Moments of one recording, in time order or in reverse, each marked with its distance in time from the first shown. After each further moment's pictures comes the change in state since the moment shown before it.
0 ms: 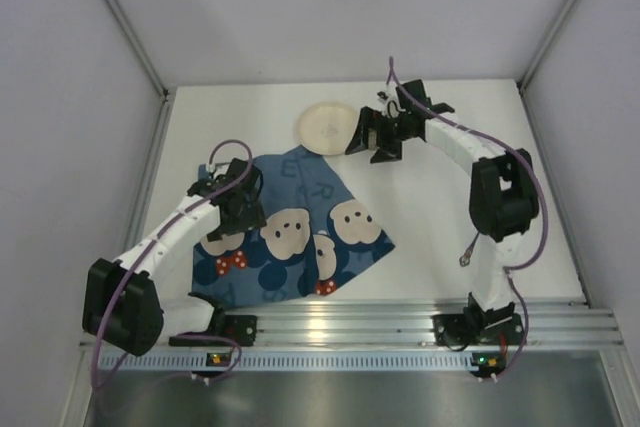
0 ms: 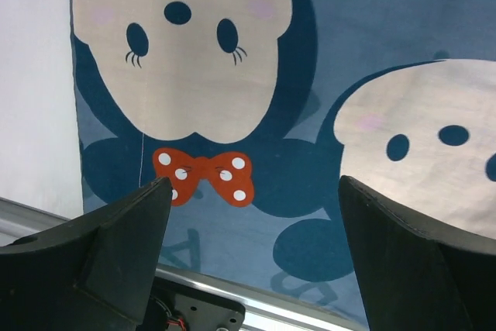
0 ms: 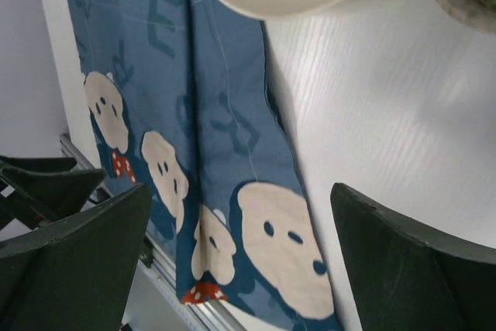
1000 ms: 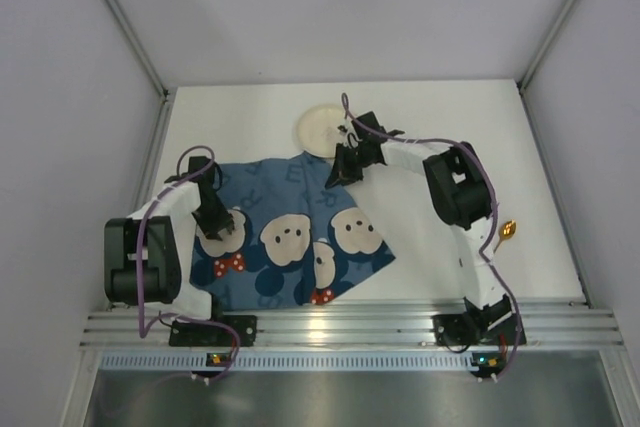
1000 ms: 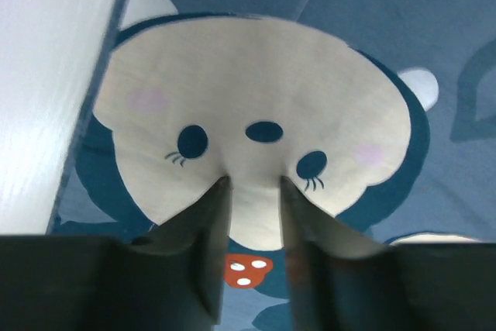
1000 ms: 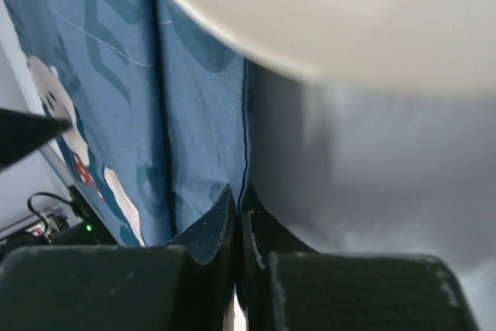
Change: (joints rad) left arm 0.443 0.249 -0.064 0.208 0.267 0.099; right arm 0.182 0.350 0.092 0.205 -0.004 0.089
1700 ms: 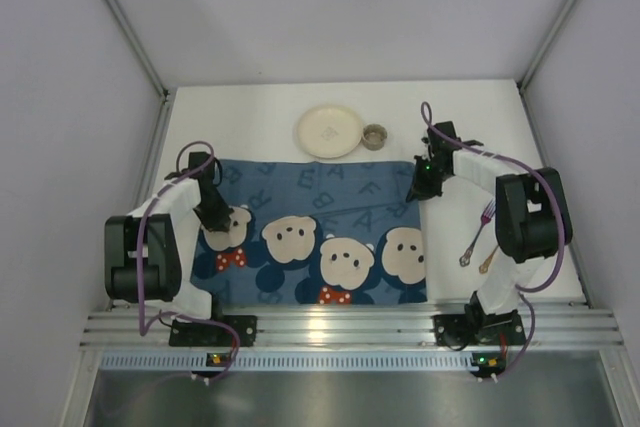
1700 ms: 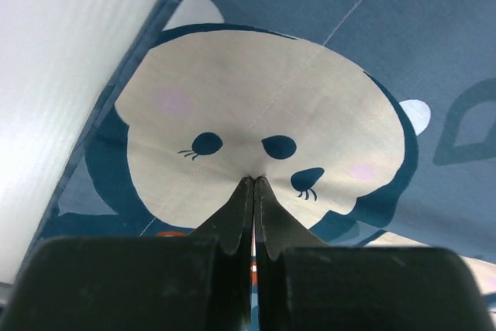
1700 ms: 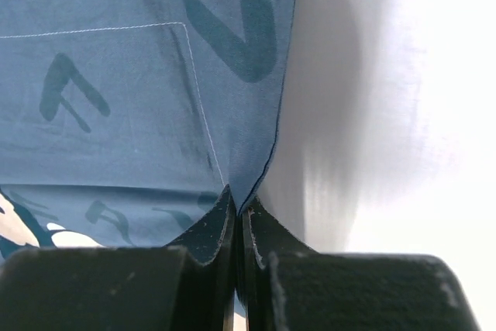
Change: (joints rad) left arm 0.000 0.018 0.023 0.022 -0.006 -0.011; right arm -0.300 -0.510 -0.530 -0.200 0.358 -0.129
